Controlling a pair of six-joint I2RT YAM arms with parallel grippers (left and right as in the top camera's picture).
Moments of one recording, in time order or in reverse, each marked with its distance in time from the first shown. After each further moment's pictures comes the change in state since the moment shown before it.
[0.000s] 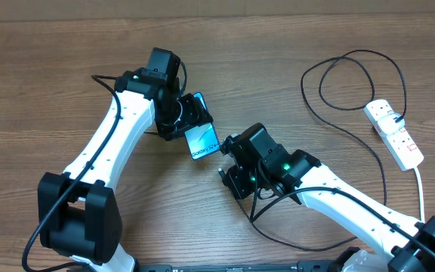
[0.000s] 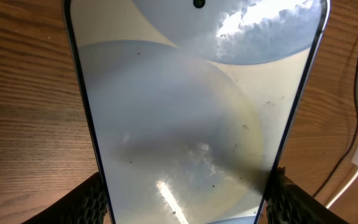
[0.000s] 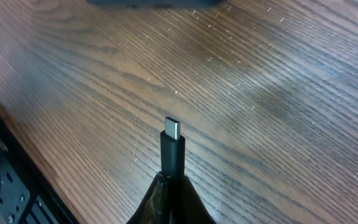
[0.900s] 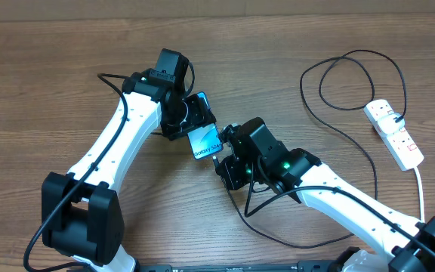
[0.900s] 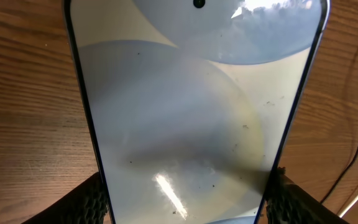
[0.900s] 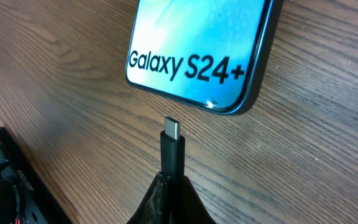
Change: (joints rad) left arm -0.034 0.000 0.000 0.023 -0.052 -0.021; right arm 0.000 0.004 0.016 0.108 0.012 0.115
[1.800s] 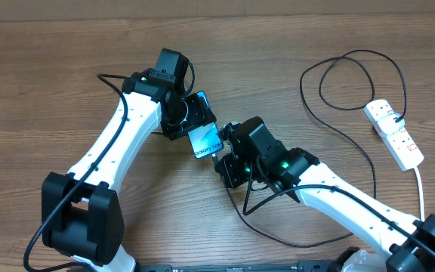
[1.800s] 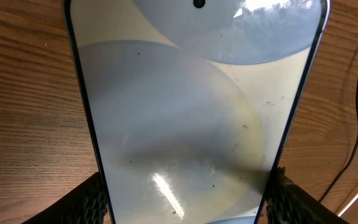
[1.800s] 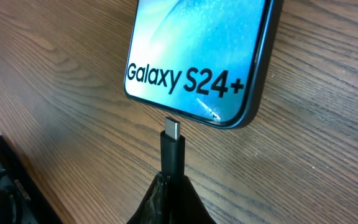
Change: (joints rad) left arm 0.000 0.000 0.000 0.006 0.000 -0.019; right arm 0.000 0.009 0.000 0.029 0.016 0.011
